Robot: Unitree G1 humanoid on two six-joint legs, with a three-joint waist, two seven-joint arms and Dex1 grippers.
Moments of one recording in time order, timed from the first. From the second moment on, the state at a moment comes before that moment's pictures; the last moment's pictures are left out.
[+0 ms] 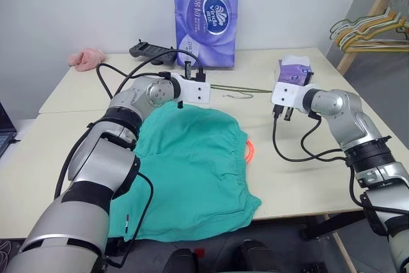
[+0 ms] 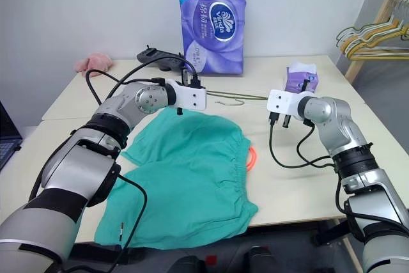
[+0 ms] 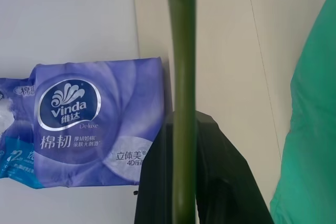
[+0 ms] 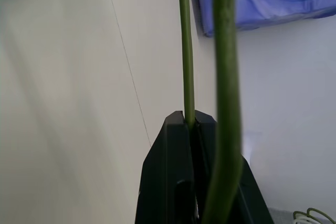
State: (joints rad) left arm -1.25 0.48 -0.47 1.18 0.61 -0.58 -0.43; right arm -0.85 -0.65 0.30 0.42 -0.45 0.01 0.71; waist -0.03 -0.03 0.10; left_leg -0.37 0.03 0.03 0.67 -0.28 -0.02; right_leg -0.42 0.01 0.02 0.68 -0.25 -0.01
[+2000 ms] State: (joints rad) left arm -0.16 0.56 -0.15 -0.11 -0.25 0.10 -1.04; right arm 0.40 -1.18 -0.14 -0.31 0.77 1.25 1.35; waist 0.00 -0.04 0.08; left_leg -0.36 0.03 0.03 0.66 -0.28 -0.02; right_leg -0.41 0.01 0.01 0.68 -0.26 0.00
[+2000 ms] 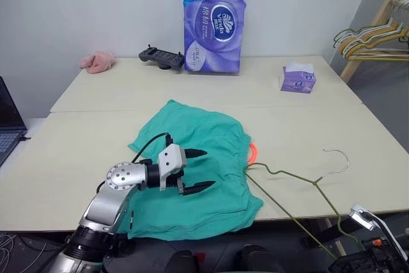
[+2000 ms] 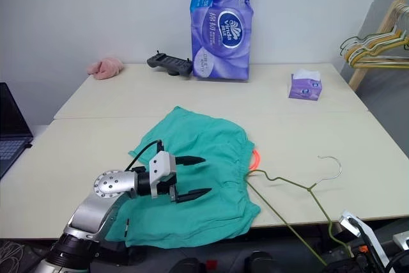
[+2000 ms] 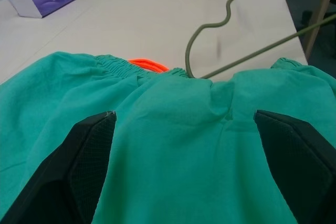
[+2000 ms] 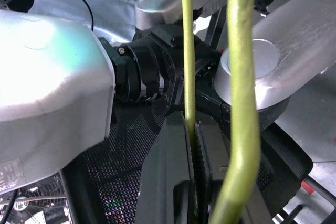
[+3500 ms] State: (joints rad) left arm -0.17 0.55 -0.15 -0.11 -0.24 0.12 -0.97; right arm 0.14 -1.07 0.08 -0.32 0.88 1.31 1.20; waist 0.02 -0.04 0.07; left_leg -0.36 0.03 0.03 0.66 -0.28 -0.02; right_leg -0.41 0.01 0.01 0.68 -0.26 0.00
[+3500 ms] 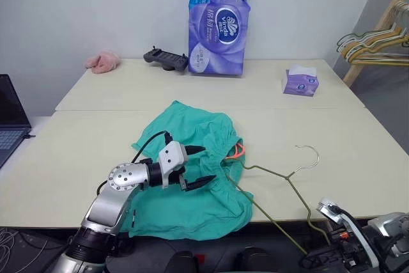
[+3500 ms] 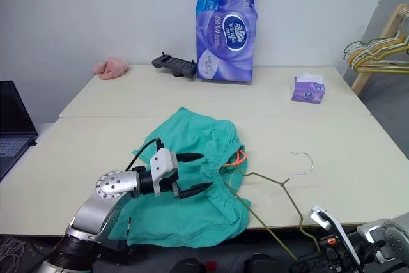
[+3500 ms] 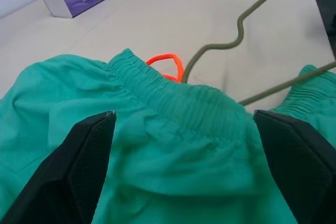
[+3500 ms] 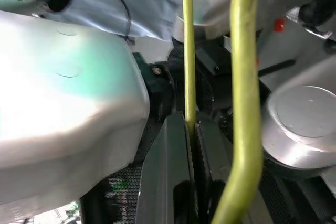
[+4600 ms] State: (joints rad) left arm -0.19 0.55 -0.15 -0.07 -0.23 0.08 -0.97; right arm -0.31 -0.81 0.27 0.16 0.74 1.38 1.14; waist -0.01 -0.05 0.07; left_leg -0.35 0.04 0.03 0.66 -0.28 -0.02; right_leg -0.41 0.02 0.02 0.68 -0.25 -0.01
